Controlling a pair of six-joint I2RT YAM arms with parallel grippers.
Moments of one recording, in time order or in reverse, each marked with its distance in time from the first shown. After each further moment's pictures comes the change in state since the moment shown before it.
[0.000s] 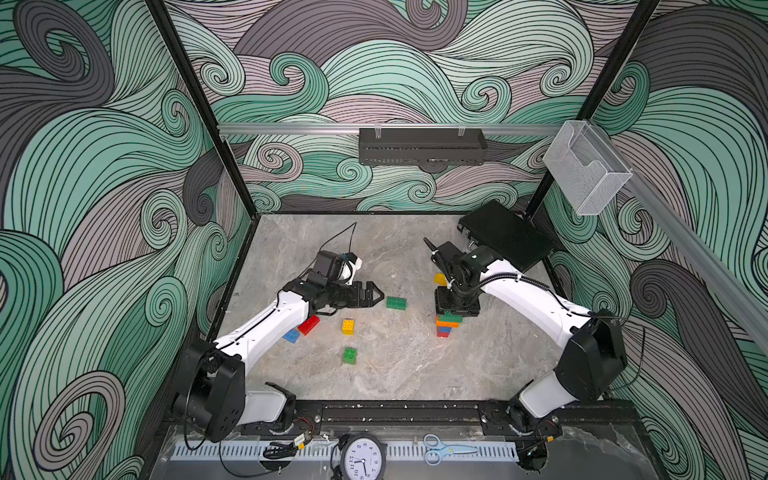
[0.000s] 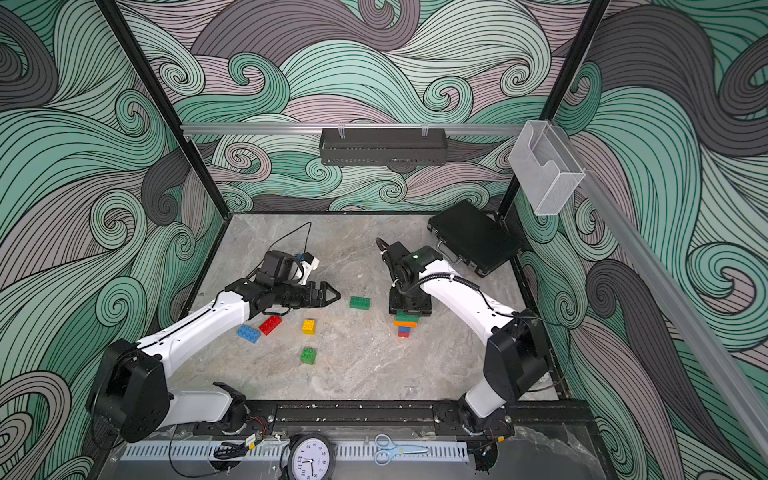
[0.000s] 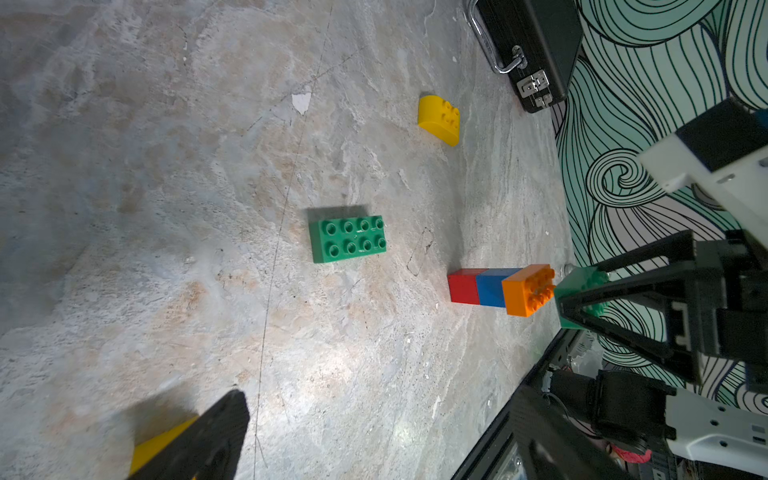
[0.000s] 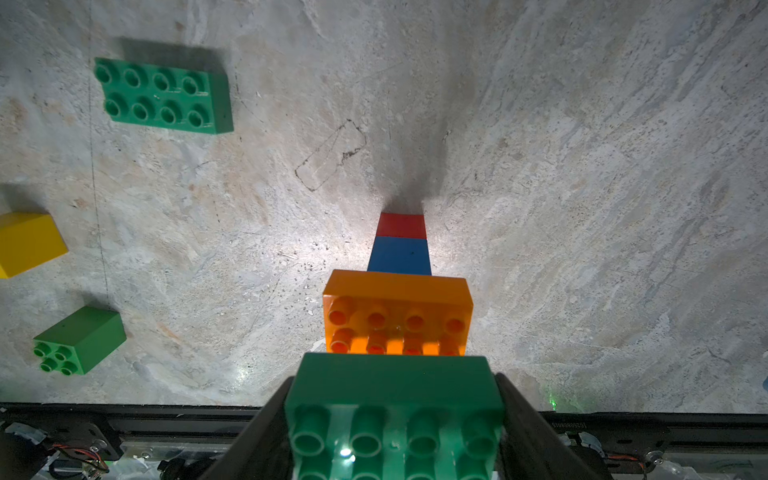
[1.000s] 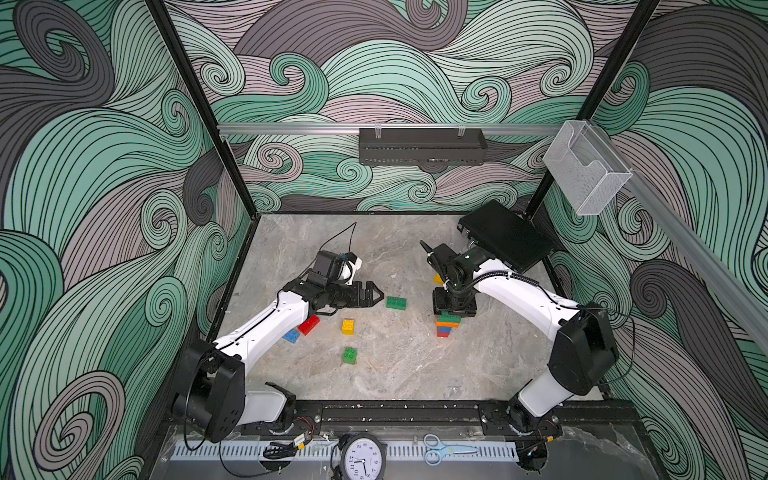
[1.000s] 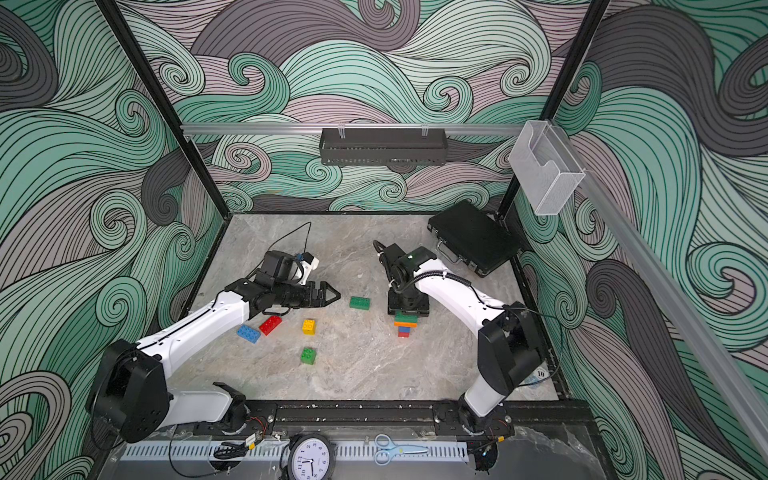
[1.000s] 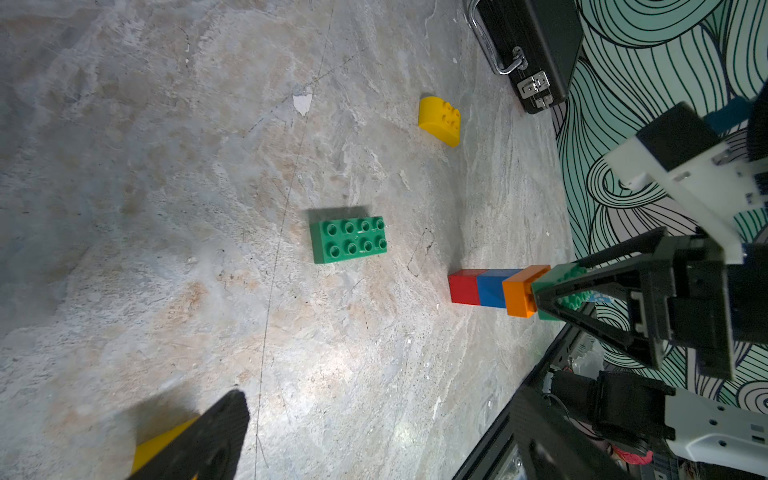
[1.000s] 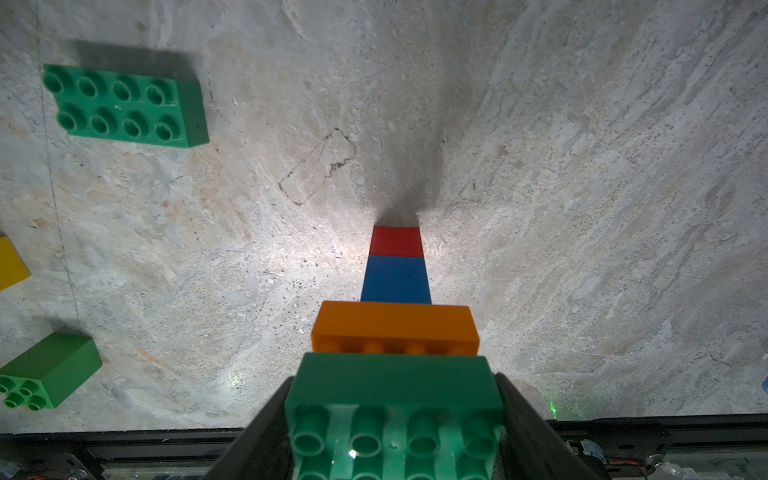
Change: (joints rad) left arm 0.000 -0.002 0.000 0.000 -0.003 0.000; right arm 0.006 0.047 -0.009 0.025 0.022 0.014
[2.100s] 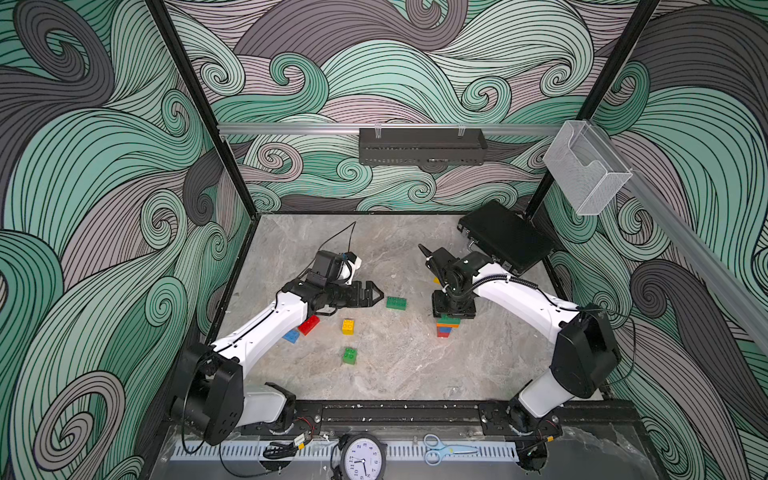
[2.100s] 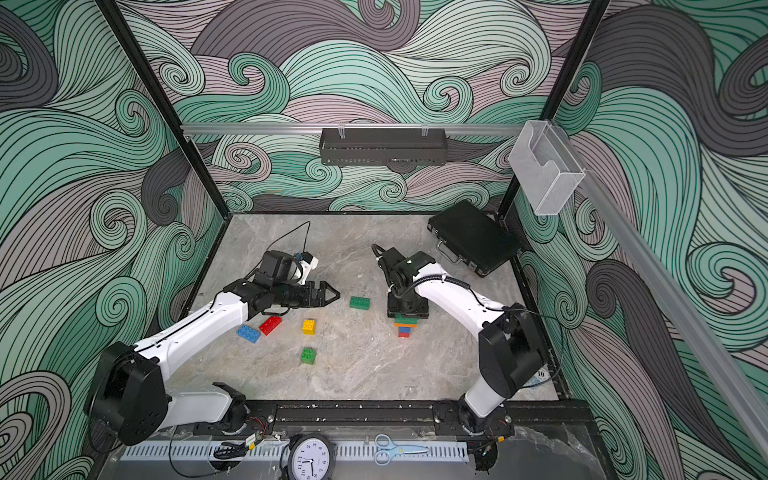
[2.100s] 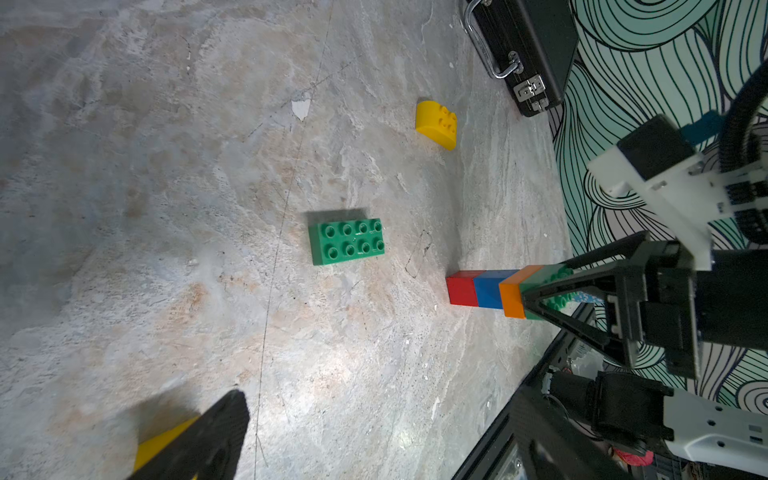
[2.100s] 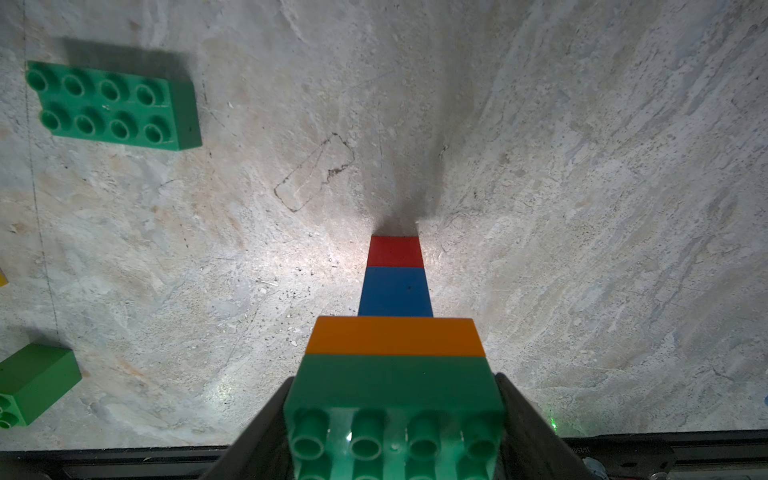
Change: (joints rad) left arm 0.000 -0.013 0.000 -0.002 -0.003 0.000; right arm 0.018 -0.003 -0.061 0.056 0.023 0.000
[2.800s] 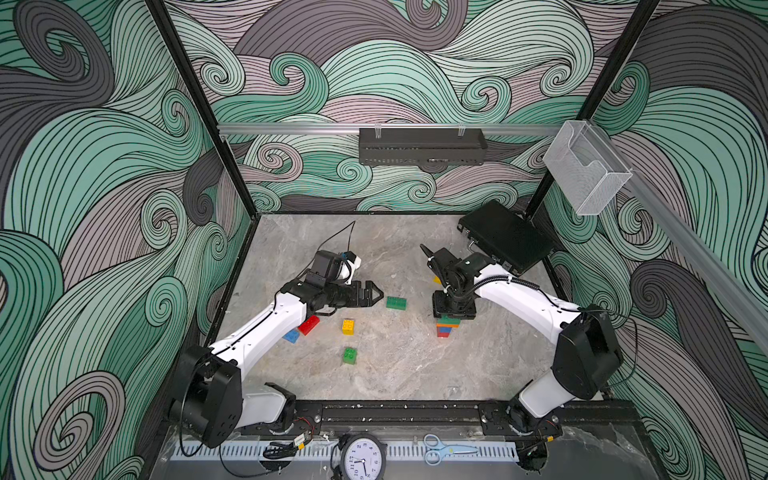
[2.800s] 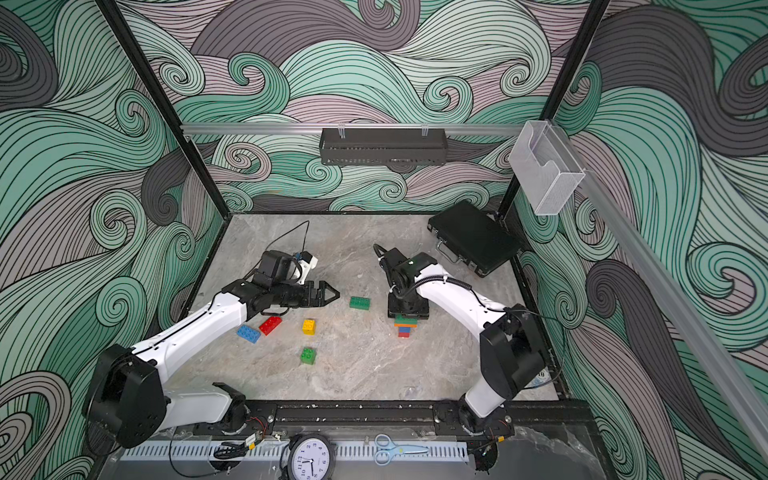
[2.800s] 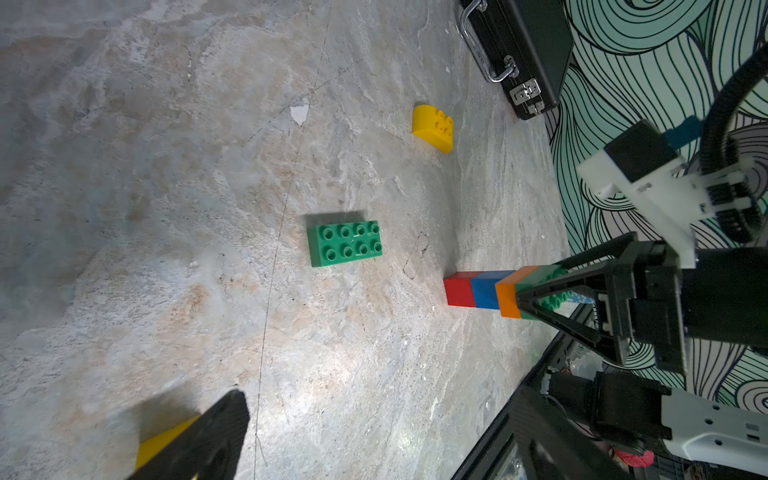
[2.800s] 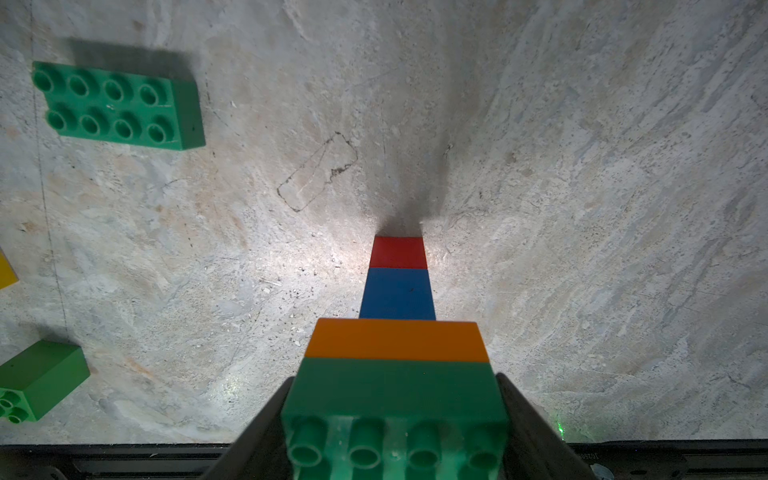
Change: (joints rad) left arm 0.000 -0.013 0.000 -0.001 -0.002 0.000; right arm -0.010 -0.007 -0.019 0.020 -0.021 -0.006
